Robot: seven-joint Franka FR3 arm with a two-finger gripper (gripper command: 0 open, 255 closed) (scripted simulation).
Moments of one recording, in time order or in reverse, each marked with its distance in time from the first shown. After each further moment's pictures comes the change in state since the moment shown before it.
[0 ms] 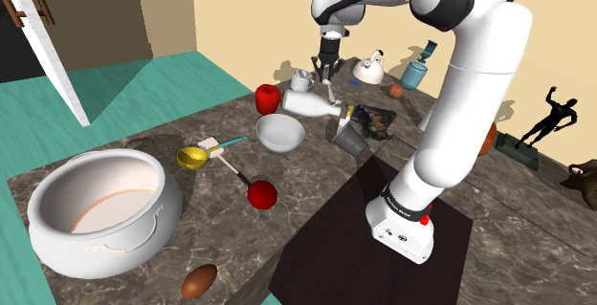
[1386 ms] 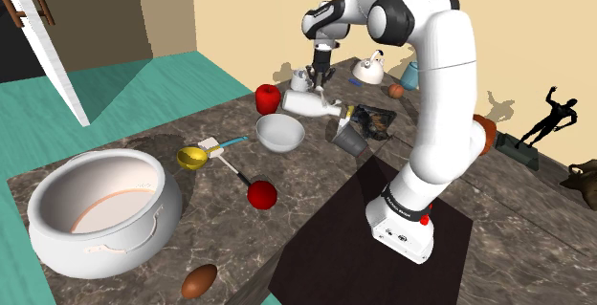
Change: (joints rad) arm -0.119 0.342 0.030 0.295 0.109 0.028 -0.102
